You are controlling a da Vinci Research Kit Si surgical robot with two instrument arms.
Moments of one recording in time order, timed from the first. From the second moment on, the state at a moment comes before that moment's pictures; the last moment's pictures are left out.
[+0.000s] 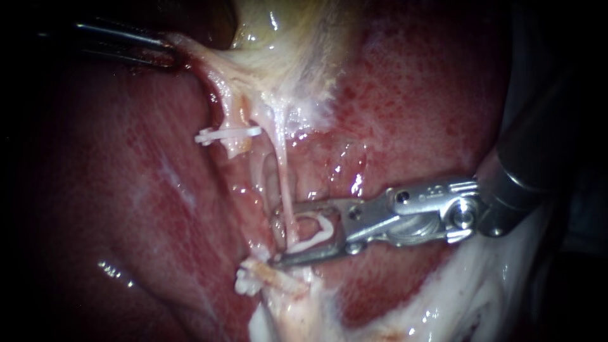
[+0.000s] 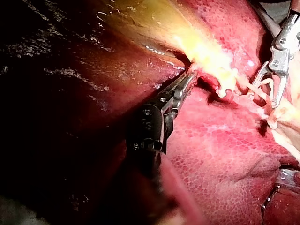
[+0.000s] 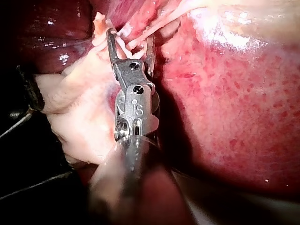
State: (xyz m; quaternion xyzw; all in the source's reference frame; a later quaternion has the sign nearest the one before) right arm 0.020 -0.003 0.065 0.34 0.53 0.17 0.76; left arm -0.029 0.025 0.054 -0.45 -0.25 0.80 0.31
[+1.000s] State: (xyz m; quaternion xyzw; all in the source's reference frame) right arm 0.020 -0.003 0.060 0.42 0.56 0.20 0.69; left arm -0.029 0.025 0.054 -0.45 -0.25 0.80 0.31
